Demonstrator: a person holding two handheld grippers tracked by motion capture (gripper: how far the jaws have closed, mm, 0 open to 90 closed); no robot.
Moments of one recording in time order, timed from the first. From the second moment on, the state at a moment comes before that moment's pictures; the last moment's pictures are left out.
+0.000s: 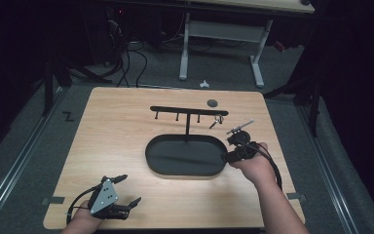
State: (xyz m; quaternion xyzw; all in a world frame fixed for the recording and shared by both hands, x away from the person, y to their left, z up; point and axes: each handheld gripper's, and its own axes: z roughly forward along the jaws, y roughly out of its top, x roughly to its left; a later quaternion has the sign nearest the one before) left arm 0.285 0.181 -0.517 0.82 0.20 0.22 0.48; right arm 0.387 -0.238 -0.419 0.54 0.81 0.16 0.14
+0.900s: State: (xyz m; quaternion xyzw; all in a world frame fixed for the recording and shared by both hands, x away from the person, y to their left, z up) left arm 0.287 0.182 -0.520 0.81 0.24 0.25 0.48; right arm 0.293 -0.247 -0.512 0.51 0.75 0.33 0.26
